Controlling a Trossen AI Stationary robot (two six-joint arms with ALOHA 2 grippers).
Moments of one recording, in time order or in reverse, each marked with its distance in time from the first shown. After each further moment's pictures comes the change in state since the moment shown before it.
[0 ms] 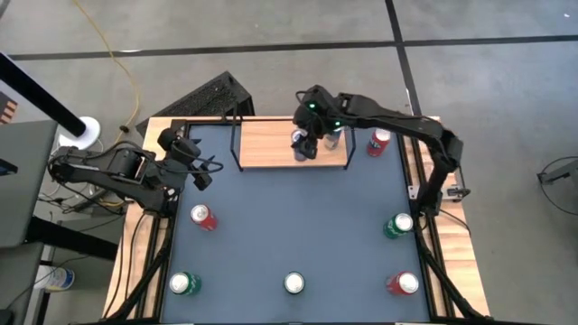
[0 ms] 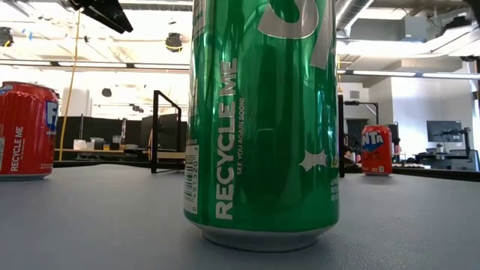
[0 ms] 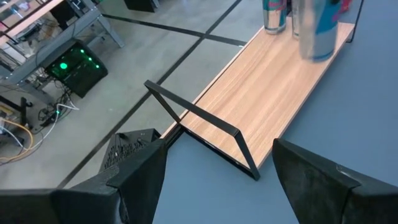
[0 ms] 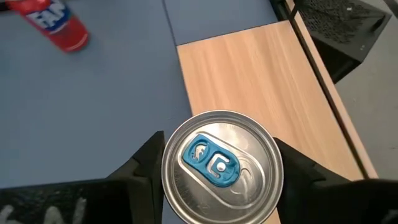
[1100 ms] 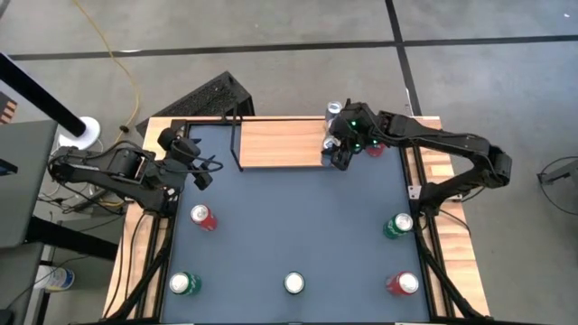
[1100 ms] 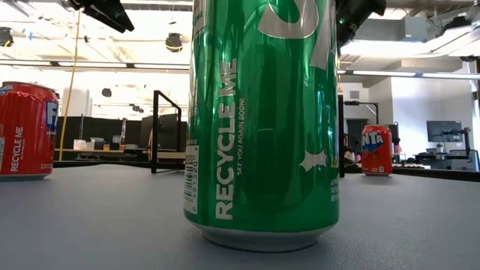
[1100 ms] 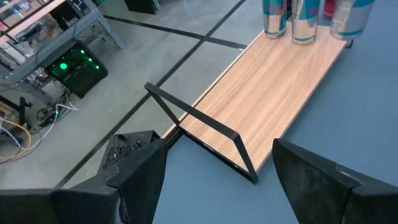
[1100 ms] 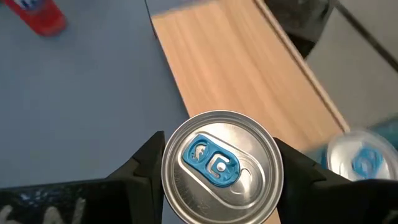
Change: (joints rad) left arm 0.000 0.000 0.000 0.015 -0.006 -0.001; right arm -0.018 -0.425 -0.551 0.197 0.127 0.084
